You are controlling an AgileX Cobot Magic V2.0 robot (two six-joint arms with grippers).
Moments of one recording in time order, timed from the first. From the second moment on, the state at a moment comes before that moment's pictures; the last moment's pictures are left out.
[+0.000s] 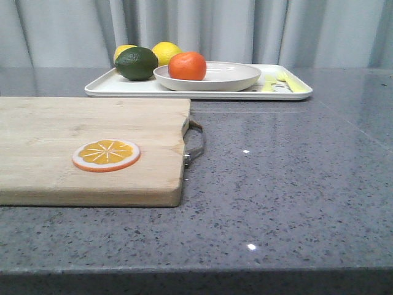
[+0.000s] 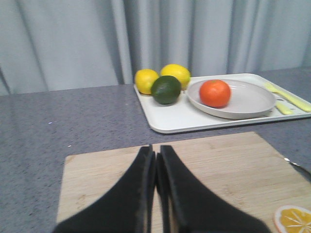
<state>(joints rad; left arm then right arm) -0.21 0.31 -0.37 -0.14 0.22 0.07 0.14 0.33 -0.56 0.31 0.65 -0.22</state>
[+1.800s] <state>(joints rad) 0.08 0.00 0.00 -0.09 0.11 -0.03 0.14 0.33 -0.56 0.31 0.65 -0.22</state>
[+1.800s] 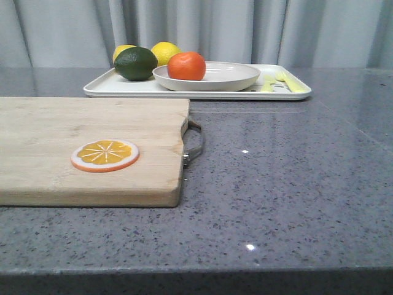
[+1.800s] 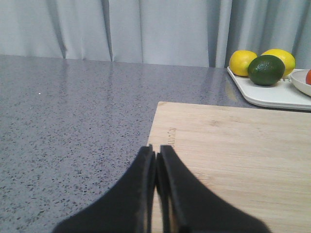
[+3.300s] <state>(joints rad) 0.08 0.00 0.00 -0.09 0.11 -0.03 -0.02 0.09 -0.05 -0.03 -0.02 0.06</state>
